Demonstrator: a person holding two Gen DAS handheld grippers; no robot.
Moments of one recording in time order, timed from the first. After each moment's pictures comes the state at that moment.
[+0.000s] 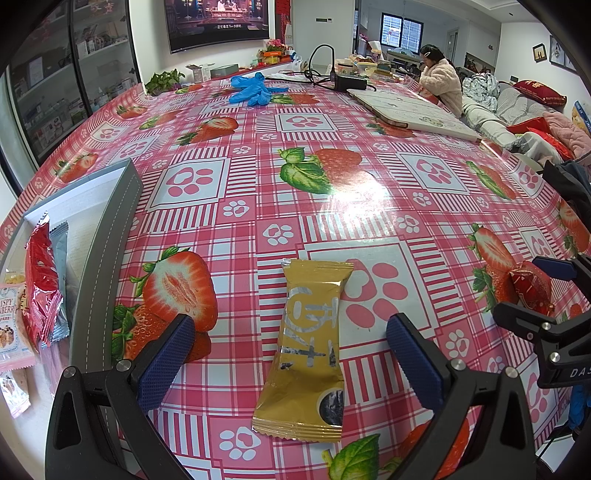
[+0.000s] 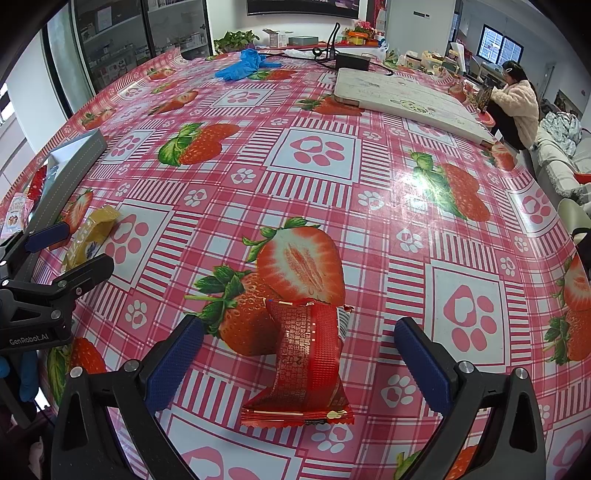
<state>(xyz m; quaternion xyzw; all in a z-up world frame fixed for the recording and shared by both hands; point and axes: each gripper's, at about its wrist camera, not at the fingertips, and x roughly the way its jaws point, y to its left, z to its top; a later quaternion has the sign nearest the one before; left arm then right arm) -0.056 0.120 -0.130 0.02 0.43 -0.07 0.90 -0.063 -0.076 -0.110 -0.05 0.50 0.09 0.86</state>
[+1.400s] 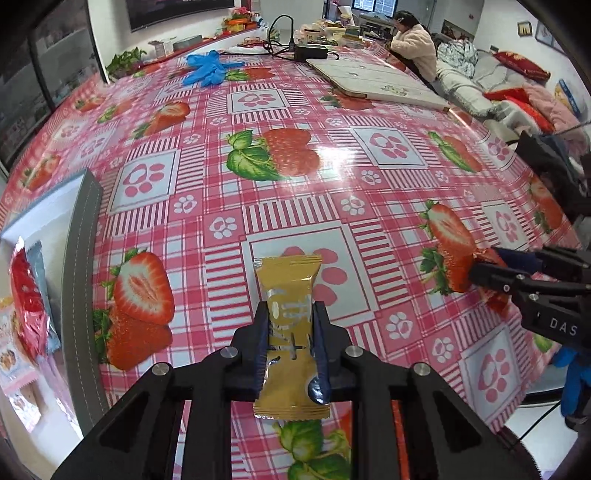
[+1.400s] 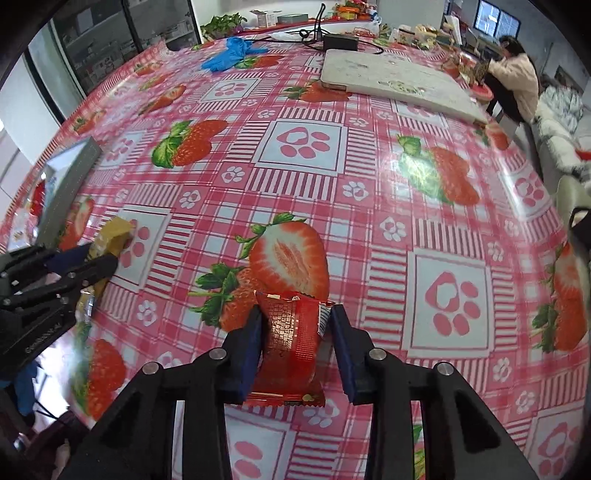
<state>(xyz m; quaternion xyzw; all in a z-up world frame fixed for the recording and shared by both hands) -0.051 0.103 -0.109 0.02 0.50 -0.13 0.85 -0.056 -0.086 -0.097 -0.01 0.55 0.09 0.83</state>
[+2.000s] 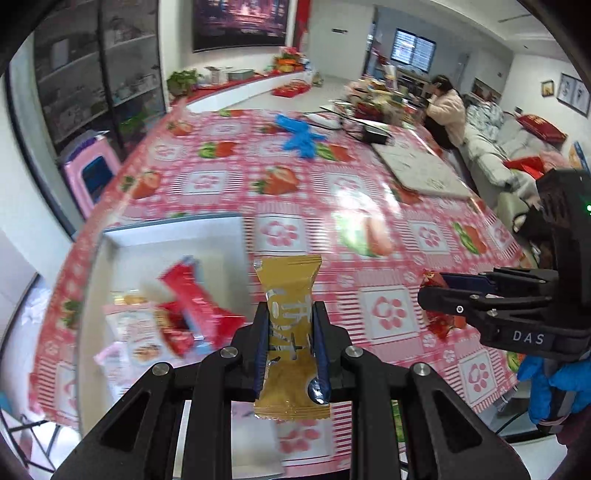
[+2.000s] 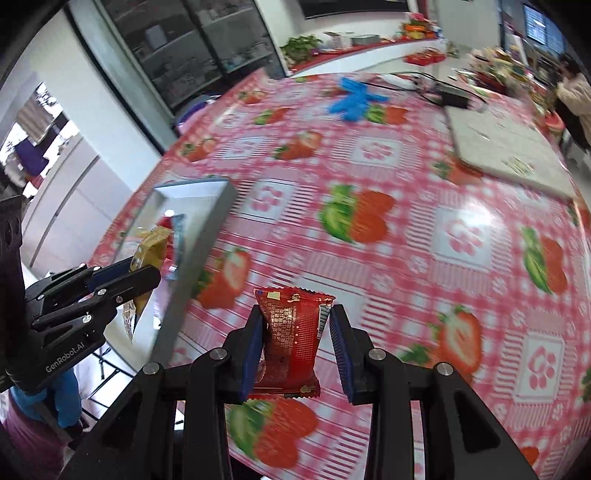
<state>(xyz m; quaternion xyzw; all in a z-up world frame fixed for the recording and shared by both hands) -0.086 0.234 -0.009 -0.04 0.43 -0.06 0.90 -0.044 0.031 -0.019 0.03 0.51 0.24 0.83</state>
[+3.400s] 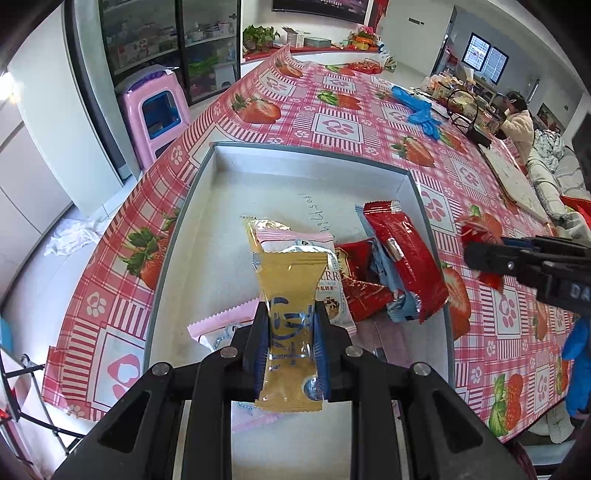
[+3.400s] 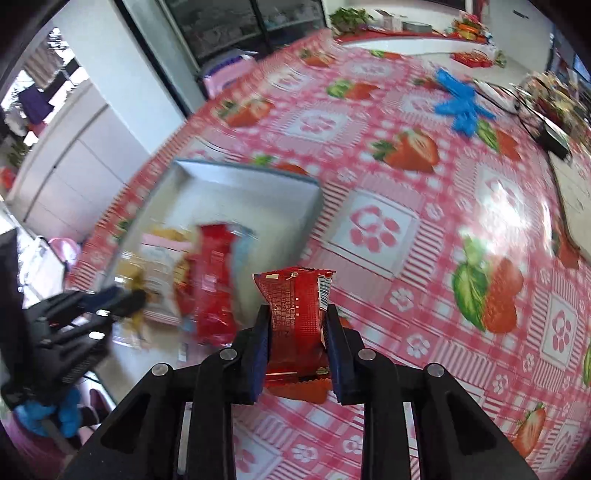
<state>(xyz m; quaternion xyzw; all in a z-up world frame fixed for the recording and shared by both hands) -0.076 0.359 -0.081 -0.09 0.49 0.04 0.87 0.015 0.178 -0.044 -0.05 0.54 0.29 0.79</state>
